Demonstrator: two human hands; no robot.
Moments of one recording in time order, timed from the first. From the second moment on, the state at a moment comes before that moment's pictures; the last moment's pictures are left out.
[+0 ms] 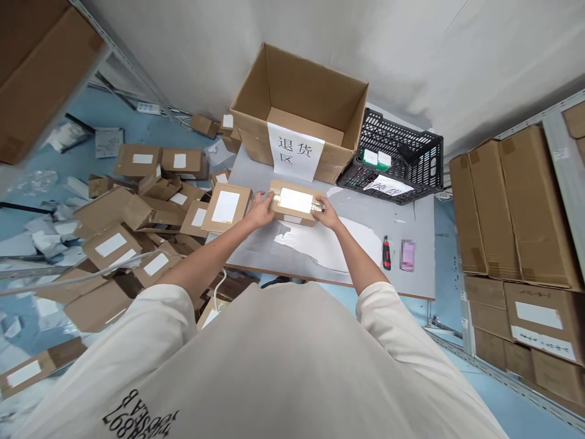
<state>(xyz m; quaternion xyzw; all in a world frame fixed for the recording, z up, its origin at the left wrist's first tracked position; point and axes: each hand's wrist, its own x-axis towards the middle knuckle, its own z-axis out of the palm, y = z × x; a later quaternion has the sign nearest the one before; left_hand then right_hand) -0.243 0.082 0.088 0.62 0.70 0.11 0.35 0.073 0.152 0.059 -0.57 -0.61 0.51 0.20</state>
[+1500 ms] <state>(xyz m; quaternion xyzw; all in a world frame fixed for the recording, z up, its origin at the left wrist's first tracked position) -0.435 -0.229 0.142 0.28 0.92 0.16 0.23 -0.295 0.061 0.082 -0.23 -0.87 0.40 0.15</state>
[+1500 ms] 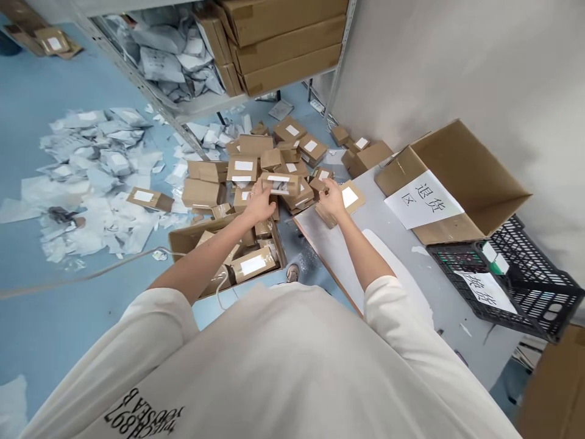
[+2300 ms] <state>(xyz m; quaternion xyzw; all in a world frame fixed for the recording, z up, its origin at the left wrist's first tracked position) -0.369 -0.106 0.081 0.40 0.80 0.26 0.36 -0.169 0.157 0.052 -0.41 -0.81 0.40 0.10</state>
